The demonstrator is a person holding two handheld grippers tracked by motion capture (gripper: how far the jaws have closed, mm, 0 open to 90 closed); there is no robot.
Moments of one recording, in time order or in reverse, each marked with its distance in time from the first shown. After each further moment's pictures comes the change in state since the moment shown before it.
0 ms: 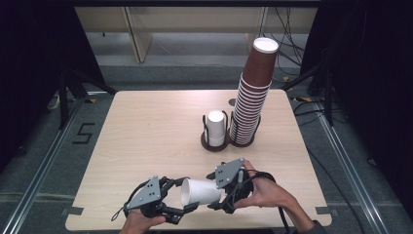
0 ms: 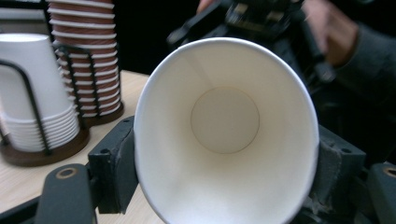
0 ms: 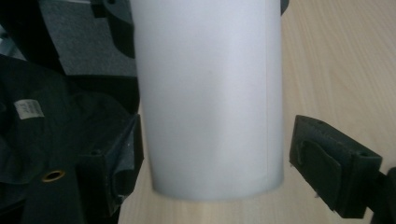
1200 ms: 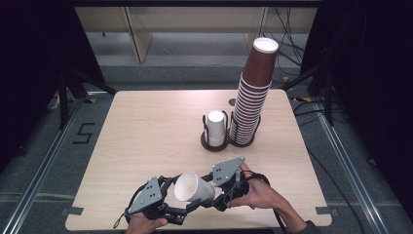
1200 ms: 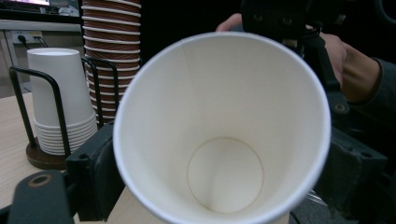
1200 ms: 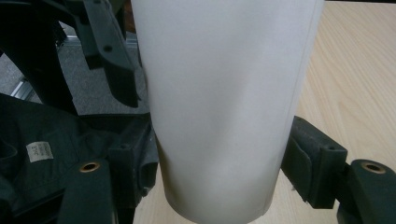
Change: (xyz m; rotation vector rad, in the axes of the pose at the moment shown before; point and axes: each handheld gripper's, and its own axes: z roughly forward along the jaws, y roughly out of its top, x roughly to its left) left arm -0.012 0.004 0.003 -0.087 0.093 -0.054; right arm 0.000 0.002 0.014 -0.169 0.047 0.059
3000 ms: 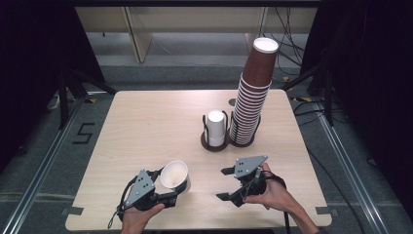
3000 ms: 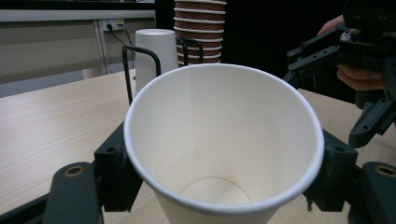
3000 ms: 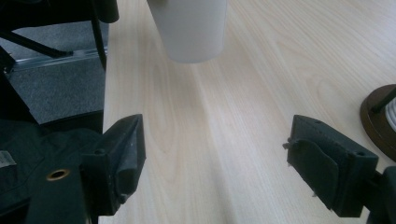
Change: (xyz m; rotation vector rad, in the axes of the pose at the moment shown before) left arm 0.024 -0.005 -0.012 0.071 0.298 0.029; right arm -0.010 -0.052 -0.029 -0.010 -0.164 0.197
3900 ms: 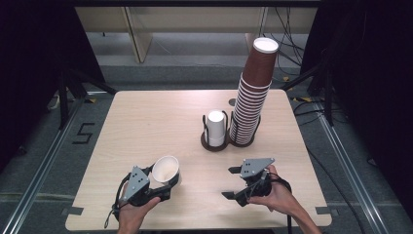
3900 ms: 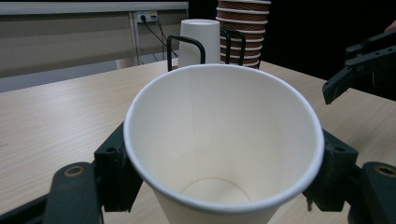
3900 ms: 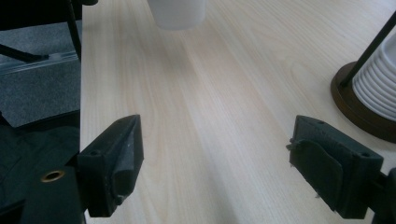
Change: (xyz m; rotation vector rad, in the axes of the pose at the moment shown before) left arm 0.017 -0.001 -0.004 0.028 0.129 -0.012; right arm -0.001 -0.017 -0.008 -0.002 -0.083 0.046
